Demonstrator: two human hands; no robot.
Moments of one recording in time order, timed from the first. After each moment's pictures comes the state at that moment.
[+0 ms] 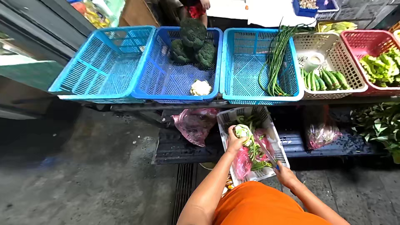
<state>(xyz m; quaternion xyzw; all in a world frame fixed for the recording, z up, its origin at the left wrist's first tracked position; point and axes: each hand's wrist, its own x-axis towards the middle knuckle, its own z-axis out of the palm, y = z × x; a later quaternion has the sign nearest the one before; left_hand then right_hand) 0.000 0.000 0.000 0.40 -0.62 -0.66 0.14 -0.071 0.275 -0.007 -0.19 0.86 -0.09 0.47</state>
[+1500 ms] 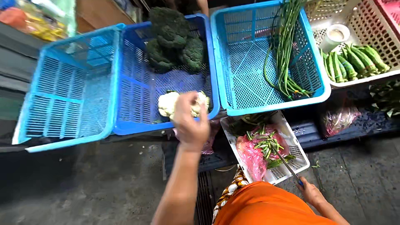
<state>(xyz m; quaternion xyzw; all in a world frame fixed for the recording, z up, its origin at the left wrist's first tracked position) -0.015 -0.174 0.185 0.18 -0.93 -0.19 0.27 -0.027 0.311 -0.059 -0.05 0.84 -0.05 0.53</state>
